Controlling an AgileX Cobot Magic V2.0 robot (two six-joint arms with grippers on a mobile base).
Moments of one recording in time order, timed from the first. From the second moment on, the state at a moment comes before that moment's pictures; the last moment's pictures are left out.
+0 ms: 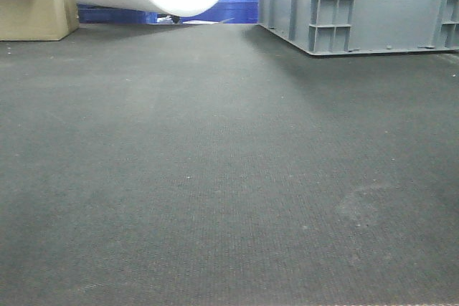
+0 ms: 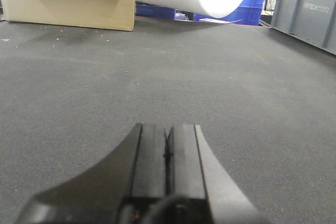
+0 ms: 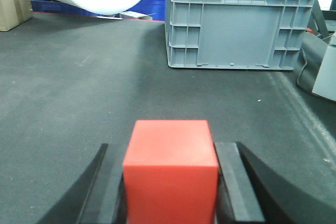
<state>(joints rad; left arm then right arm) 0.00 -0.01 0.03 -0.05 0.03 0.01 0.11 0.18 -0.37 -0.03 0.32 0.06</state>
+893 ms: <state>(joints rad) 0.00 -0.01 0.03 -0.05 0.03 0.01 0.11 0.18 -0.37 -0.03 0.32 0.06</state>
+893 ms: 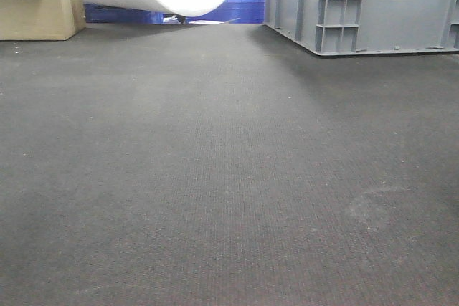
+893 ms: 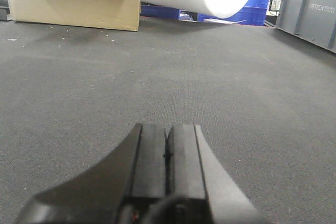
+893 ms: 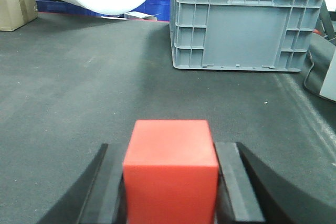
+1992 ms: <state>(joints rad) 0.00 -0.01 0.03 -0.05 0.03 0.01 0.31 1.14 -0.80 0.00 0.70 0.18</state>
